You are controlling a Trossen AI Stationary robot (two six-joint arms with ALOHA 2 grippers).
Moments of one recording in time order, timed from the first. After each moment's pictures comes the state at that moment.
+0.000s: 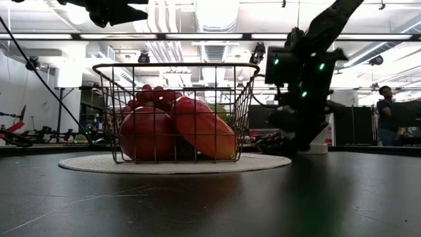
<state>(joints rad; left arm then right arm) -0.30 0.80 0.58 0.15 -0.64 0.09 -0.19 1.67 0.86 -0.61 0.47 0.84</state>
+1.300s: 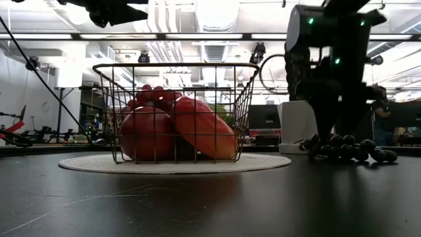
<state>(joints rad) -0.30 0.80 0.58 0.15 -0.64 0.09 0.05 1.48 0.85 -0.84 0.21 1.03</state>
